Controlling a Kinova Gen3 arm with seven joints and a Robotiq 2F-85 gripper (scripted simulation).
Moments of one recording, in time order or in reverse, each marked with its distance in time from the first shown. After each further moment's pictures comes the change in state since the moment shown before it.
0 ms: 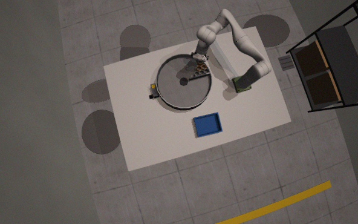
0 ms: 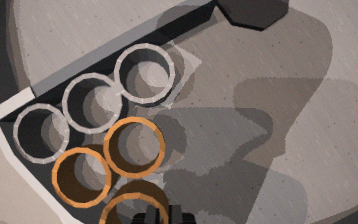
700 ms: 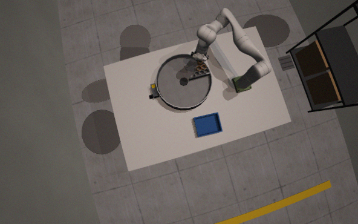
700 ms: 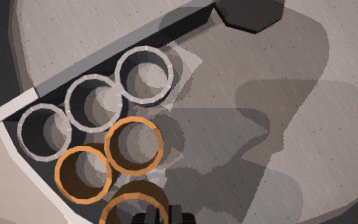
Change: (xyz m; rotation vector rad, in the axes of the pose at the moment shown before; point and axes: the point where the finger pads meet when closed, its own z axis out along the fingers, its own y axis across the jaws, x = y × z) arm 0.000 0.001 -0.008 -0.004 -0.002 -0.002
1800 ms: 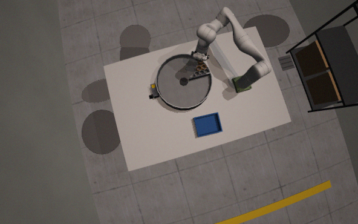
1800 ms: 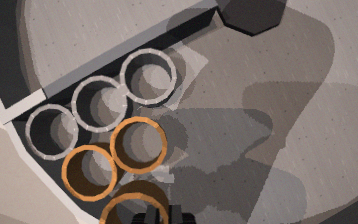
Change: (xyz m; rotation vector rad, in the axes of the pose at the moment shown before) arm 0.000 -0.001 -0.007 0.012 -0.001 -0.002
